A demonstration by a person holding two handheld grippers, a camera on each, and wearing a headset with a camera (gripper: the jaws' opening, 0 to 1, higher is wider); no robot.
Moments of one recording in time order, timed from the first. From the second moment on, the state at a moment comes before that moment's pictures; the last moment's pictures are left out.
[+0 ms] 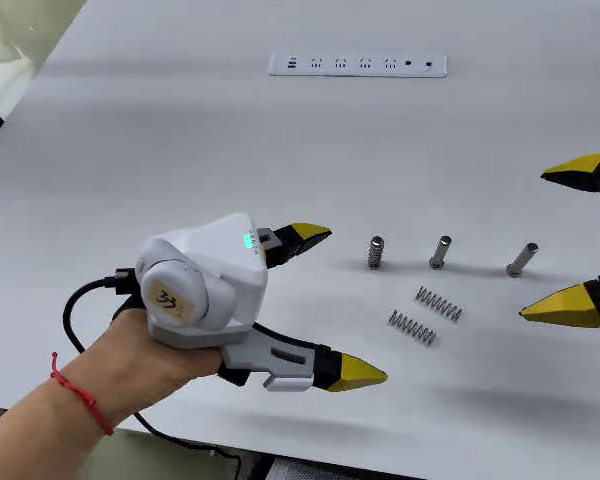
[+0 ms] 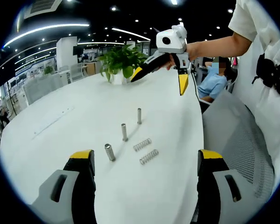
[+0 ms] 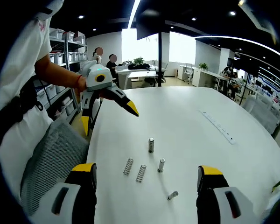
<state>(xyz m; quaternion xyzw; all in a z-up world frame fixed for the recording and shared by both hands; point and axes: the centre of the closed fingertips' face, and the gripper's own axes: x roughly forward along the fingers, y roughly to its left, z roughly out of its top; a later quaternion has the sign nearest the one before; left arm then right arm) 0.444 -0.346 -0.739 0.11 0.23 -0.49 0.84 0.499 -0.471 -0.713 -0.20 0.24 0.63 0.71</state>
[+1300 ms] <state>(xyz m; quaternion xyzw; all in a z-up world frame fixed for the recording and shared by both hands) 0.458 -0.391 -0.833 0.34 0.32 -0.56 0.69 0.474 -0.576 -0.752 -0.13 0.25 0.58 0.76</state>
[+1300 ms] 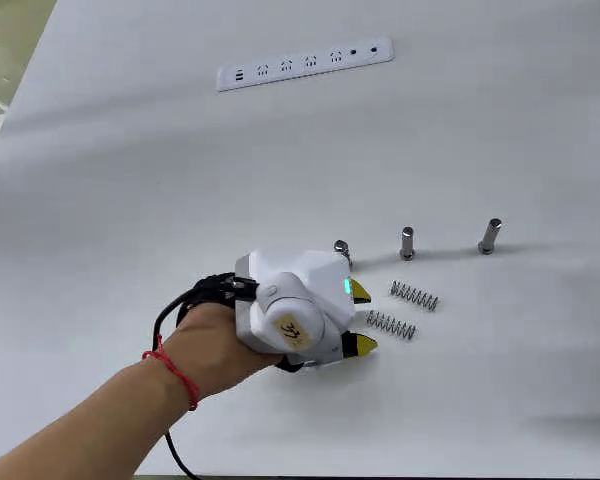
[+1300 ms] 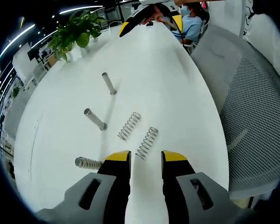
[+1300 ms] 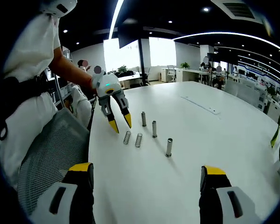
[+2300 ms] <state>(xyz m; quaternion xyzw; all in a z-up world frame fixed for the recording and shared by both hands) 0.460 -0.394 -0.853 0.42 0.33 -0.56 0.63 0.474 -0.589 -0.756 -0.12 0.26 0.56 0.78</state>
